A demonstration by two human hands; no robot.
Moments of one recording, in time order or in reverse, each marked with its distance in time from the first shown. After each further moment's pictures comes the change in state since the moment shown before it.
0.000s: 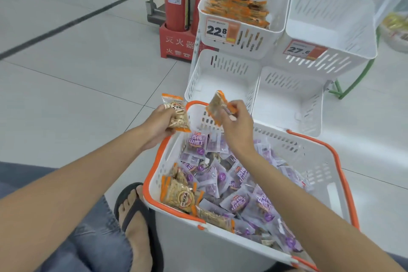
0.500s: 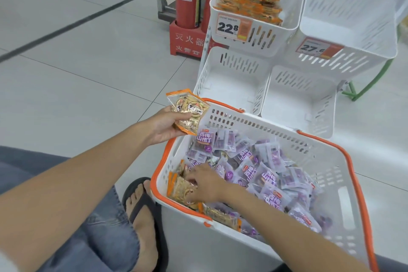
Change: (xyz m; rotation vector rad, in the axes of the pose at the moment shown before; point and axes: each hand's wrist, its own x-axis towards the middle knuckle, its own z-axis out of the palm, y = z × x) left_hand 0.000 -0.006 -0.013 -0.160 -0.128 -0.121; right_hand -0.083 0.067 0.050 -0.711 -1.191 -0.067
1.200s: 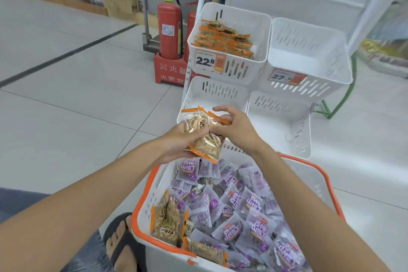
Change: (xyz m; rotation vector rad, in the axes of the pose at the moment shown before) left_hand -0.009 0.026 0.077 0.272 -0.153 0.119; right_hand -0.057 0.021 -0.188 0.787 0.778 0.019
